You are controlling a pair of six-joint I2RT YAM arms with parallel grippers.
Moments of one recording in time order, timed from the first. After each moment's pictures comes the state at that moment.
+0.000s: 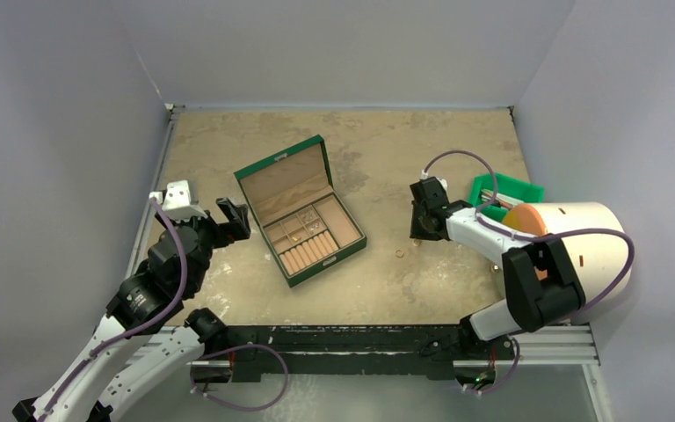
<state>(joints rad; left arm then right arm) -0.69 0.48 0.82 -0.59 -0.65 -0.44 0.40 1.47 0.79 -0.42 0.24 0.47</state>
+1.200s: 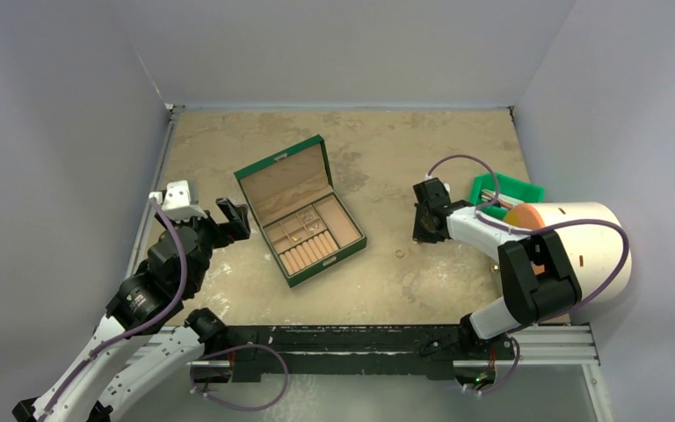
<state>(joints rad) -0.69 0.48 0.82 -0.59 -0.65 -0.44 0.35 1.51 0.78 -0.41 0.19 0.49</state>
